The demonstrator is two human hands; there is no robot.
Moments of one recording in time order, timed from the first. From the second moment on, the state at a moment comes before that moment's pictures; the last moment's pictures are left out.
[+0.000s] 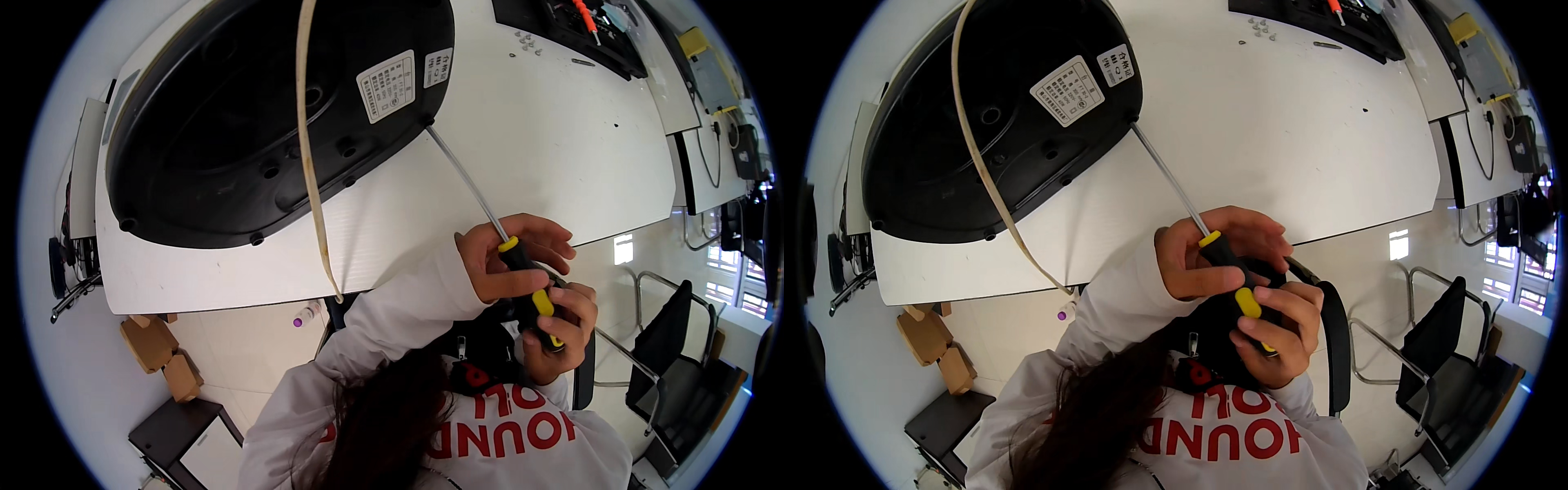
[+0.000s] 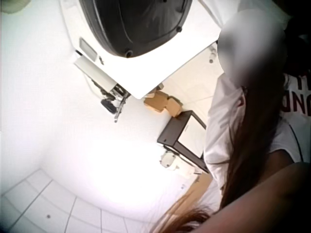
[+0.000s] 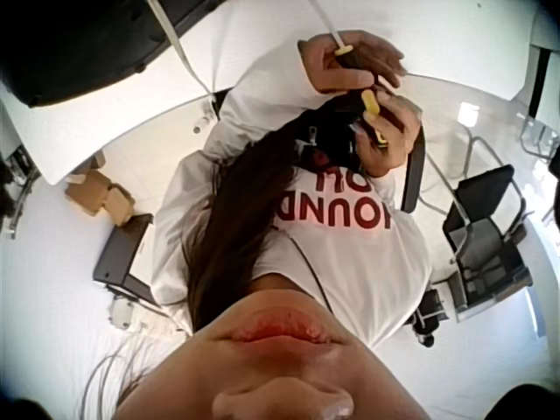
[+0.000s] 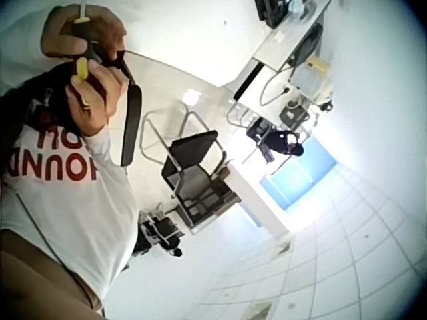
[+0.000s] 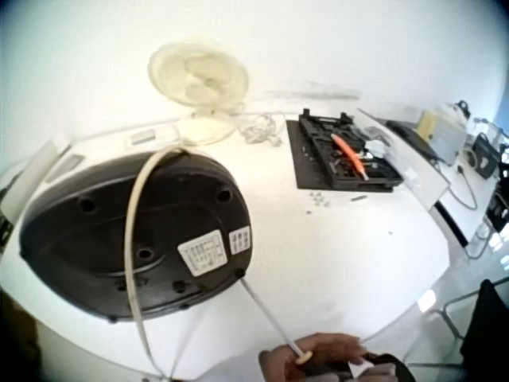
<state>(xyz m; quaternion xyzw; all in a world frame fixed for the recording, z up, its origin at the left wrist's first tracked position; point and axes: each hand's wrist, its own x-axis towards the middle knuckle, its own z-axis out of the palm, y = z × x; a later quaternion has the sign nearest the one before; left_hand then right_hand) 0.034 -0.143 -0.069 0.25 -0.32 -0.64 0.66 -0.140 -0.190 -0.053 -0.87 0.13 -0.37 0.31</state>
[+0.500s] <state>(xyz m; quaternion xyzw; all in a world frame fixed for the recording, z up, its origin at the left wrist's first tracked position) 0.026 -0.127 -0.046 0.37 -0.20 -0.61 0.67 -0.130 -0.182 -0.062 -0.77 0.15 -0.48 0.39</state>
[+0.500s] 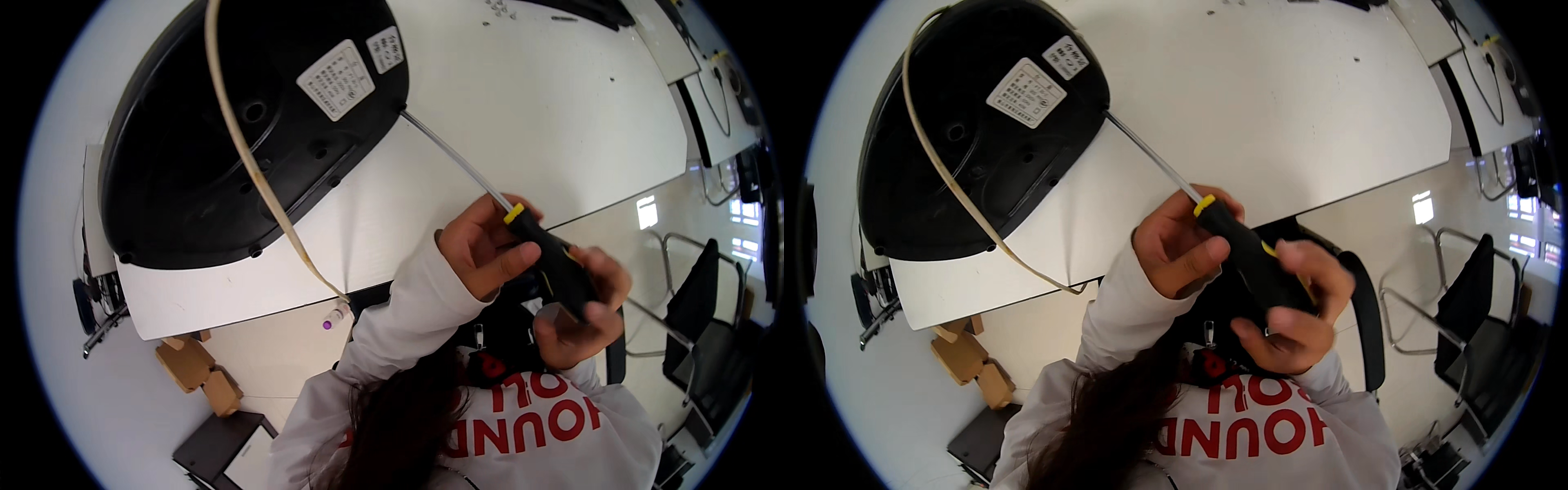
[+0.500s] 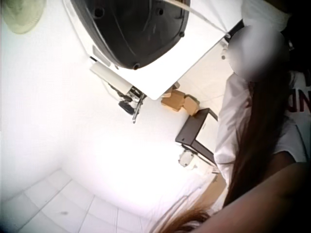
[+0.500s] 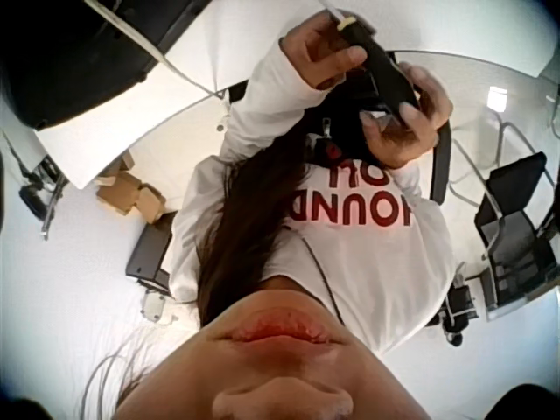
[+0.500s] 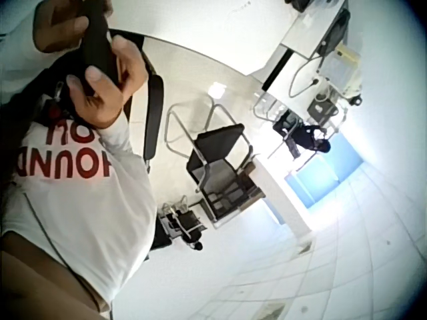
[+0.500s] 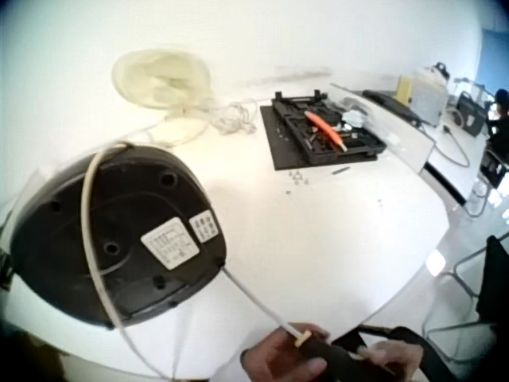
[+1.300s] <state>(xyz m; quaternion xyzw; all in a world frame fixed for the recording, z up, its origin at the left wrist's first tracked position) 0.011 -0.122 -0.053 0.31 -0.14 -0.62 0.71 -0.129 -0.196 -0.069 -0.72 0.13 -0.50 0.46</state>
